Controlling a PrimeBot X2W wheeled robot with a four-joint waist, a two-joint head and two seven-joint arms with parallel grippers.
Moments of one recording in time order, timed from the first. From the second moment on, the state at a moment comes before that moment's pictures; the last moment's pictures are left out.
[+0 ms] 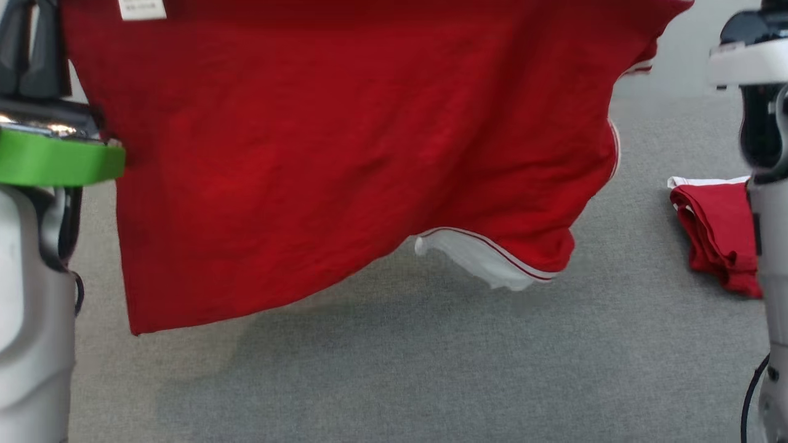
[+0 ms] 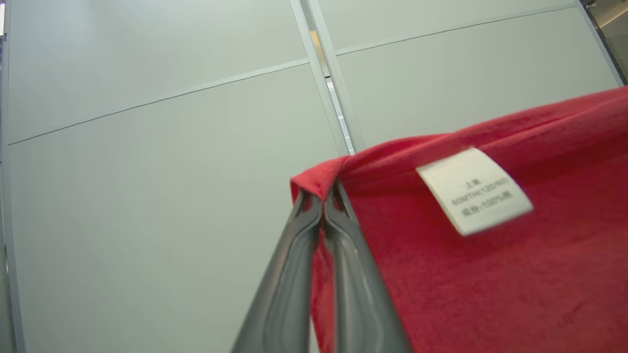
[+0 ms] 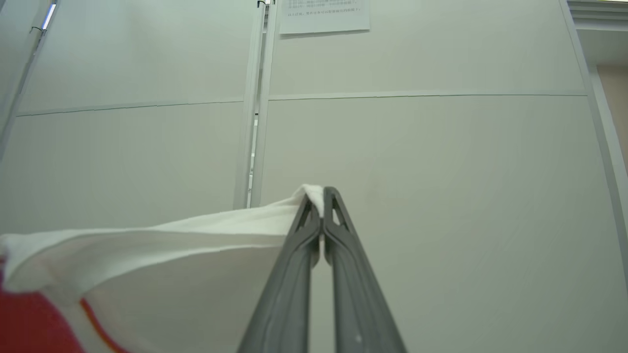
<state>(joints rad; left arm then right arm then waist) -0.68 0.32 -0.07 0.18 -0.17 -0.13 -0.26 -0.81 -0.26 -0.02 0.22 0.27 0.13 -0.26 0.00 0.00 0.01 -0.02</state>
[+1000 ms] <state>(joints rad) -1.31 0.30 -0.13 0.59 -0.06 -0.01 -0.26 -1.42 -0.28 -0.09 0.51 0.12 0.13 -0.26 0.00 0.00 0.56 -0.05</state>
